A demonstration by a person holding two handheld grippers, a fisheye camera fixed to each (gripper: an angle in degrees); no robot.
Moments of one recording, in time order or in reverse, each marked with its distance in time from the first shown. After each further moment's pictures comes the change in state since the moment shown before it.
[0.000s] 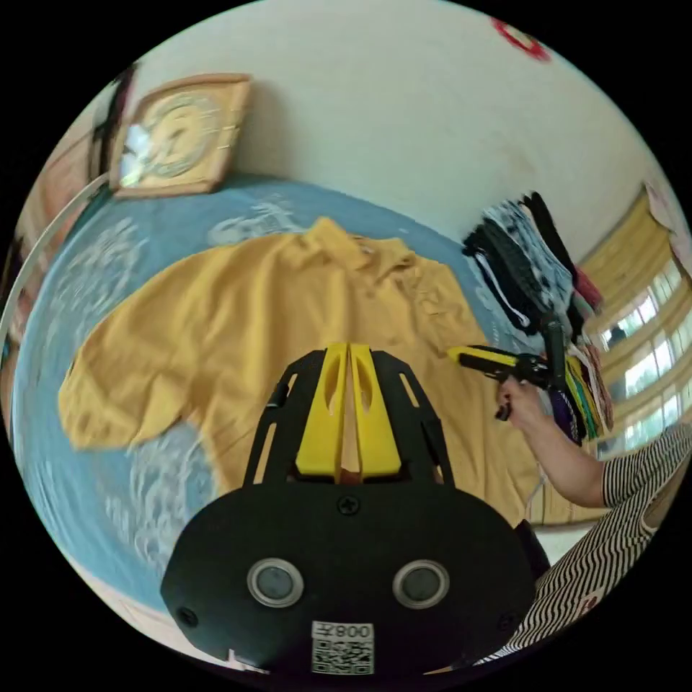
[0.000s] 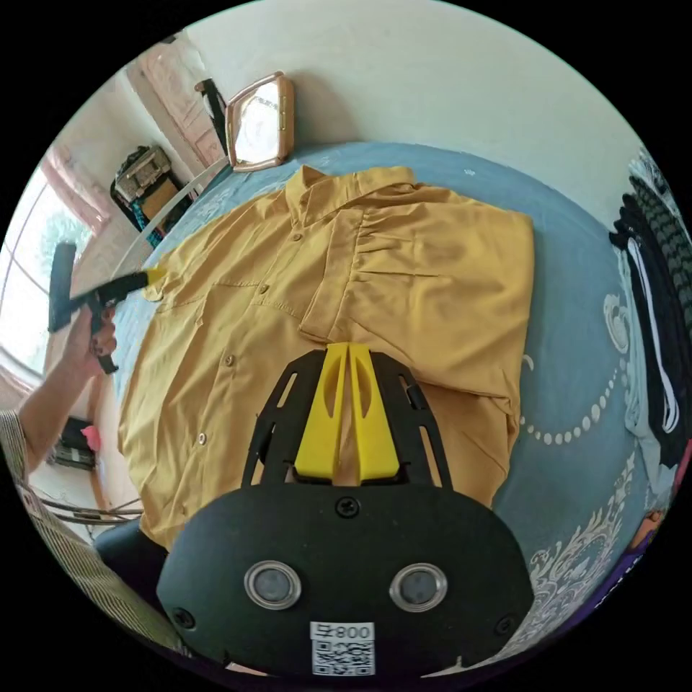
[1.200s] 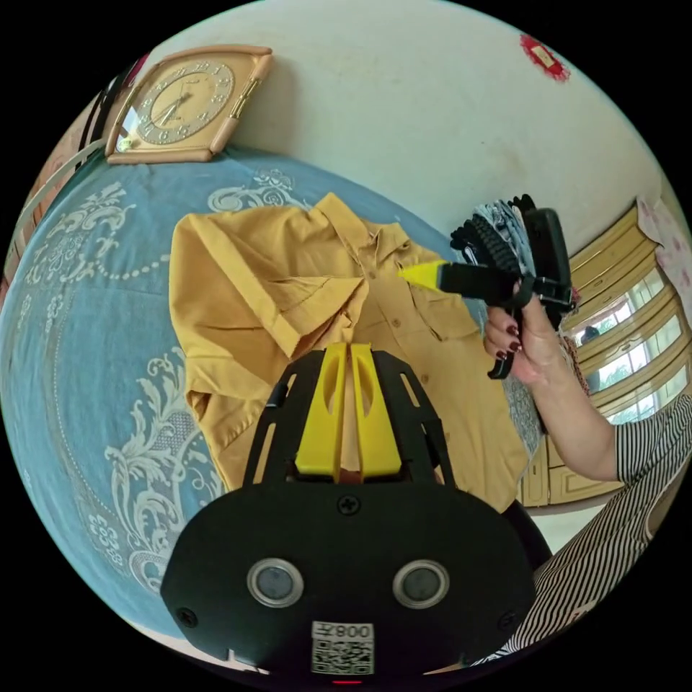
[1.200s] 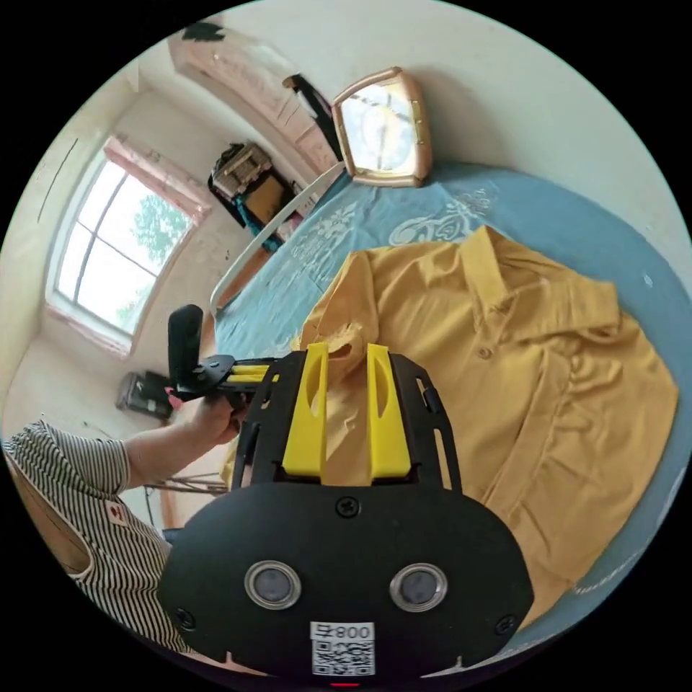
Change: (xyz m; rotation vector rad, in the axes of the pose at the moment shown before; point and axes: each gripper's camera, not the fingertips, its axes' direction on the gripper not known) left arm -0.050 0.119 -0.048 -0.058 0.141 0.008; right arm -0.143 -0.193 -0.047 -0.043 -0.451 -0.122
